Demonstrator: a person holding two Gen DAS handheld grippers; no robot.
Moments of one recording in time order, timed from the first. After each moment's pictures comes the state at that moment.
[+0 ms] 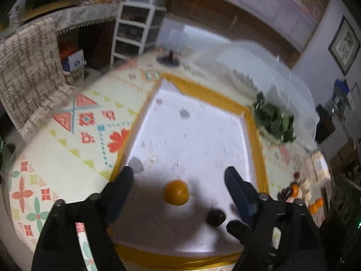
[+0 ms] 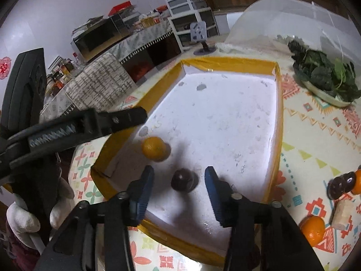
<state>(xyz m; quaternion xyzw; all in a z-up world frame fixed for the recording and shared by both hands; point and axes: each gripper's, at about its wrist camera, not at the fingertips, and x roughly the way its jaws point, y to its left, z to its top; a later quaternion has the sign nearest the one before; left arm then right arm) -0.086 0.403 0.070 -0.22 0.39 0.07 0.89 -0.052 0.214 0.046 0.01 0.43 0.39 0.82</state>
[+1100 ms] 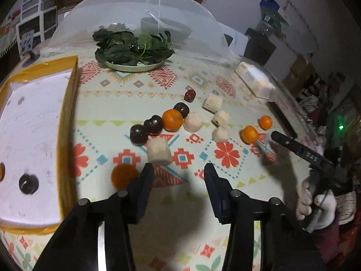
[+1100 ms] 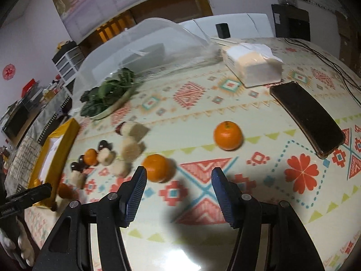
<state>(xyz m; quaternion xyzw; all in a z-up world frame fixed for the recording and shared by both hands) -0.060 0.123 0.052 -0.07 0.46 -0.16 0.87 -0.046 -0.190 0.030 0.14 0.41 0.09 0.90</state>
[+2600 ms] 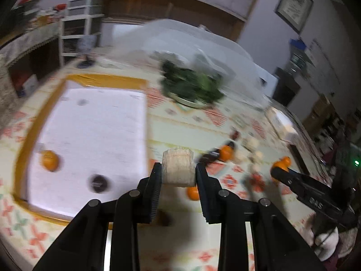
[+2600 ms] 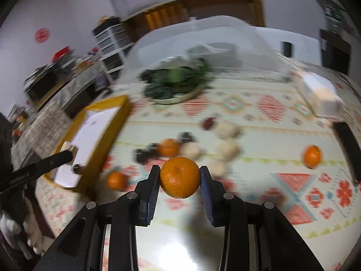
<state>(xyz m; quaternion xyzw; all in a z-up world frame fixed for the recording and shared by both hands) -0.091 0.234 0.094 -0.14 0.39 -0.05 0.91 -0.062 -0.029 0.077 0.06 0.39 0.22 0.89</state>
